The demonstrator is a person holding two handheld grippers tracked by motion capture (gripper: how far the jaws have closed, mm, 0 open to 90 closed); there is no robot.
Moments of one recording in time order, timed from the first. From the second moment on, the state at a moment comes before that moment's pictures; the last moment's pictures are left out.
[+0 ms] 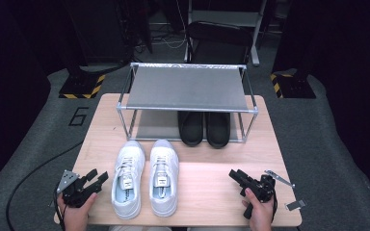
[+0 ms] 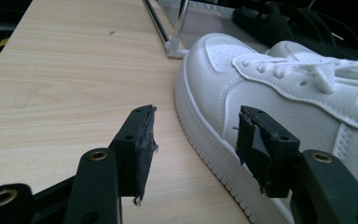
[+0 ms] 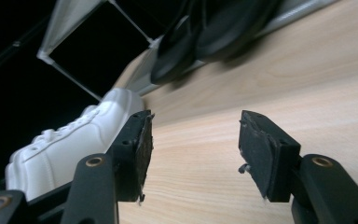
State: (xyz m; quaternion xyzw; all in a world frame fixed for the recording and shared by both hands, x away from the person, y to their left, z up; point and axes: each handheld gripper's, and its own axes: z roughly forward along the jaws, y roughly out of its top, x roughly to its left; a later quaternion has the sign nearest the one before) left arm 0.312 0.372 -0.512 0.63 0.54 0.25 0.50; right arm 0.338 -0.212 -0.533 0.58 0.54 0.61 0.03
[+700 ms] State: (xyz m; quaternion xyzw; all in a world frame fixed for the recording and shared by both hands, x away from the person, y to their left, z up) left arm 0.294 0.351 -0.476 0.65 0.52 0.22 0.50; right arm 0.336 -0.210 -0.531 0.58 0.57 0.58 0.07
